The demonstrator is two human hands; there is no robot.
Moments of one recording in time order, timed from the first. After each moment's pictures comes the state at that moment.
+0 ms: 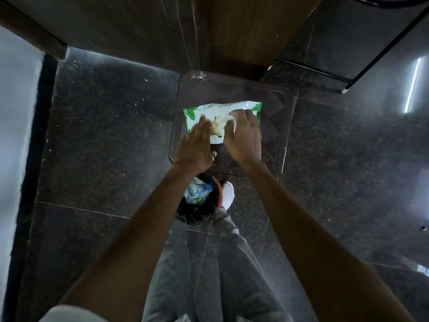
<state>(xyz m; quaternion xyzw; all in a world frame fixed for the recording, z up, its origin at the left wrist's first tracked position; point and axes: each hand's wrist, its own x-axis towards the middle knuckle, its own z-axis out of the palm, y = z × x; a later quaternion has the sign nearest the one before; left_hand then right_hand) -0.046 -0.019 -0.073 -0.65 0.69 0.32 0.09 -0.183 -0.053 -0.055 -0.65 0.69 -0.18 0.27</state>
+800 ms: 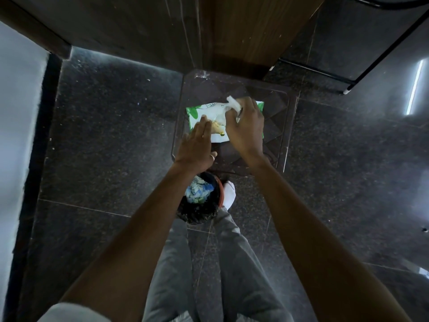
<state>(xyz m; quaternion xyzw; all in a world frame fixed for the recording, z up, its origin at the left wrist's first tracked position) -0.044 -0.016 -0.064 -0.66 0.67 0.33 0.10 -0.175 -0.067 -0.035 -0.61 0.67 -0.29 0.30</state>
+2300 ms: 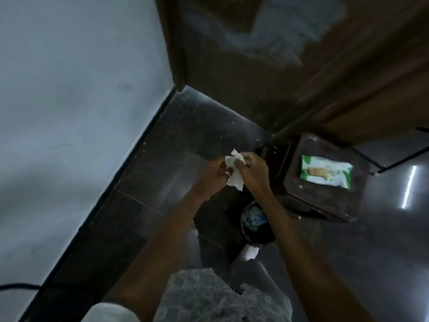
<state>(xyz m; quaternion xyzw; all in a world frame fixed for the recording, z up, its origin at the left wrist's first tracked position) 0.345 0.148 0.111 -0.68 0.42 0.51 -0.31 0.208 0.090 0.098 -0.61 0.64 -0.17 0.44</state>
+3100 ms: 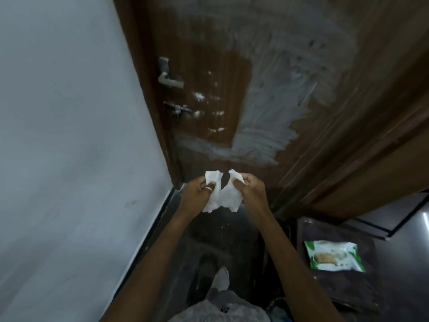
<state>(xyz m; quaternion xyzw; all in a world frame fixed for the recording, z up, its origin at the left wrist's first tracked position) 0.473 -0.038 0.235 -0.72 0.46 0.38 -0.36 0.307 -0.083 0.225 -0.49 0.57 -0.39 0.53</state>
